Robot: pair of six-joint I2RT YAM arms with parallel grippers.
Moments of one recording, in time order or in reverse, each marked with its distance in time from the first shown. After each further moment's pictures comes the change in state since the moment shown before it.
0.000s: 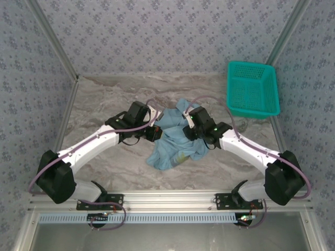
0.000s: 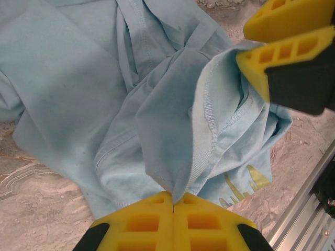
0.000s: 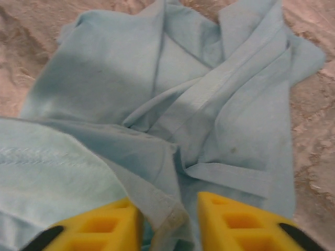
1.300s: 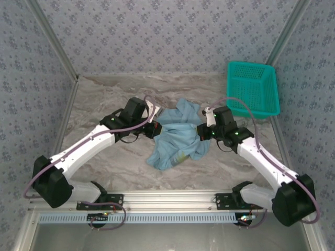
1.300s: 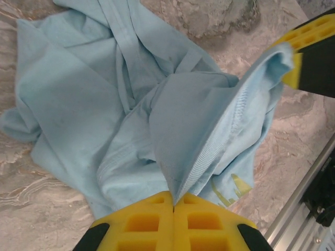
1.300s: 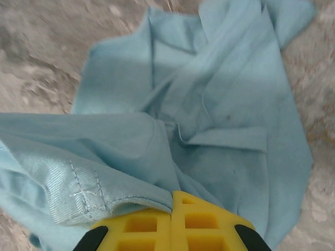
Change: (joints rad) left arm -0.006 -0.043 0.069 -0.045 -0.026 0.000; right arm -0.233 -0.194 -0.127 -0.016 -0.328 0.178
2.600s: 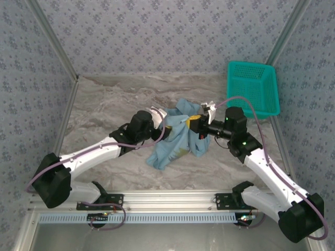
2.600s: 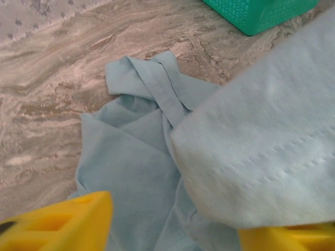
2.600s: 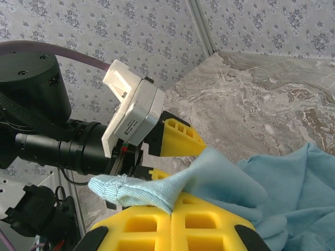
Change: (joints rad) left arm -0.111 -0.014 -0.272 0.550 -0.328 0.213; right arm 0.016 -0.209 -0.063 0.438 -0.420 0.049
